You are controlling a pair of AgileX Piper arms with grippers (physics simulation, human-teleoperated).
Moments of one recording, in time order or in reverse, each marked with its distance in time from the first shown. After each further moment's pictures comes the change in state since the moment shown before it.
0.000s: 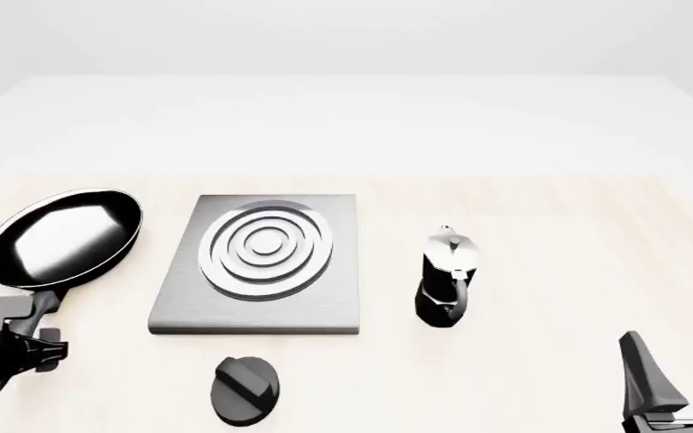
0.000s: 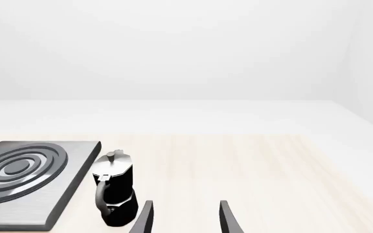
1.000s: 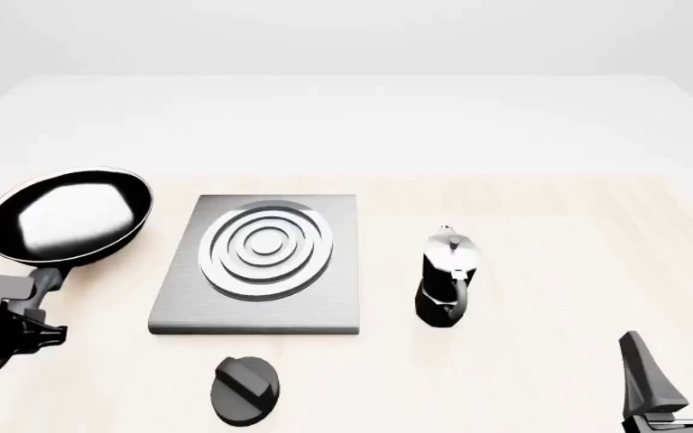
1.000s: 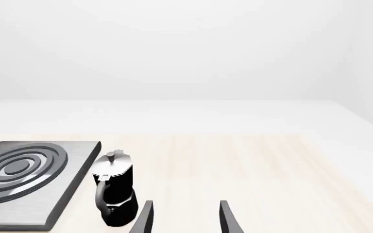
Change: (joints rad) left arm -0.055 -0.177 -0.029 0.137 0.025; right arm 0.000 0.000 0.000 0.000 0.000
